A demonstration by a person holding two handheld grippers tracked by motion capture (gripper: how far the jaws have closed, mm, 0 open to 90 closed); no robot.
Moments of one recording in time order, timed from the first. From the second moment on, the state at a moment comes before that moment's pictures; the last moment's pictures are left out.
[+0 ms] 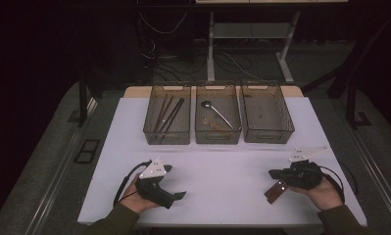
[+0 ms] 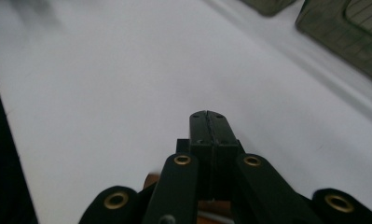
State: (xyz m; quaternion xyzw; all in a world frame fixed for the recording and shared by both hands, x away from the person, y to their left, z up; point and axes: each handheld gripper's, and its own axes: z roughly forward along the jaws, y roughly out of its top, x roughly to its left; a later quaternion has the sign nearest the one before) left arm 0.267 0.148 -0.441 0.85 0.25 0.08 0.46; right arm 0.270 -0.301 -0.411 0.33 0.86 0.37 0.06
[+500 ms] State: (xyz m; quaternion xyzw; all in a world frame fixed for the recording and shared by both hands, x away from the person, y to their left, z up) left arm 0.267 0.148 -0.441 0.85 0.24 0.08 0.45; right arm 0.235 -0.308 -0.429 0.31 0.89 0.33 0.04
